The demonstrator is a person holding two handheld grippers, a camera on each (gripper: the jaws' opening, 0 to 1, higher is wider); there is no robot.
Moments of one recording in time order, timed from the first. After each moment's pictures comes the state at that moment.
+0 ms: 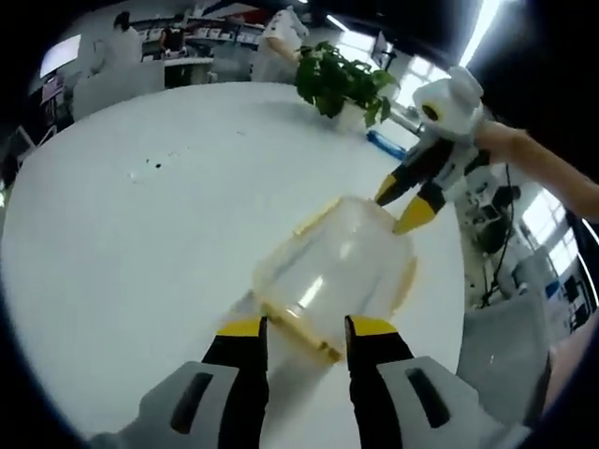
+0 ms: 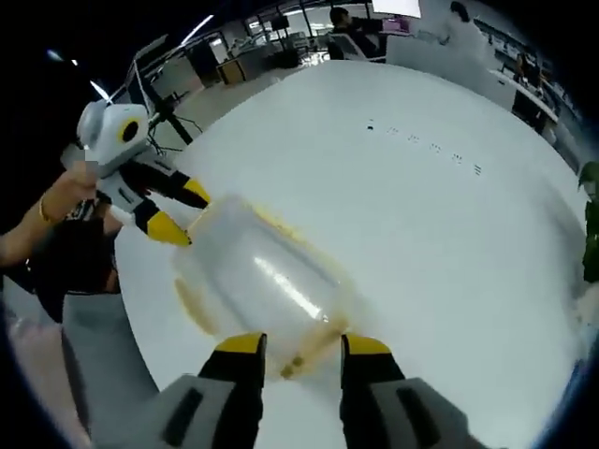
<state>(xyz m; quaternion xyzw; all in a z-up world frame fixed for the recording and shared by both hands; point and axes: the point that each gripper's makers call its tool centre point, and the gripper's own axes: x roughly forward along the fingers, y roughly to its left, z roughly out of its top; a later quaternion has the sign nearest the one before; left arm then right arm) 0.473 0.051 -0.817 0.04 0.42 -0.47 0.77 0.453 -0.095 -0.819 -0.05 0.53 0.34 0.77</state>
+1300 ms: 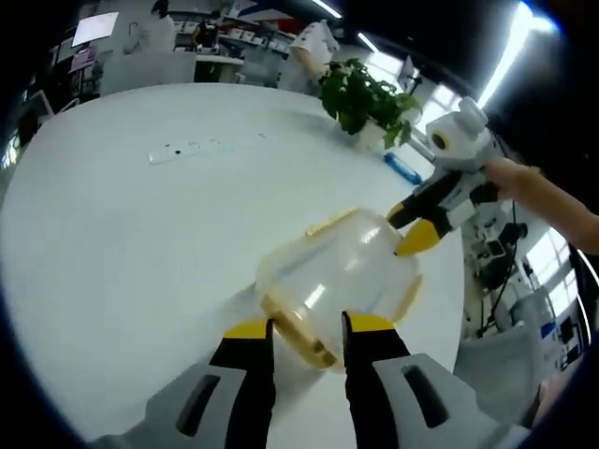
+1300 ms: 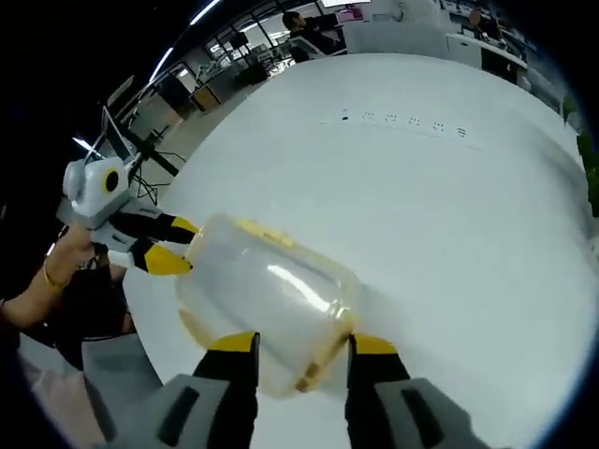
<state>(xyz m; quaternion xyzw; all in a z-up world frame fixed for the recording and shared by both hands) 0.472 0.050 -0.819 -0.03 0.43 -0.43 0.80 0.453 -0.085 -0.825 0.04 0.55 0.30 0.78</state>
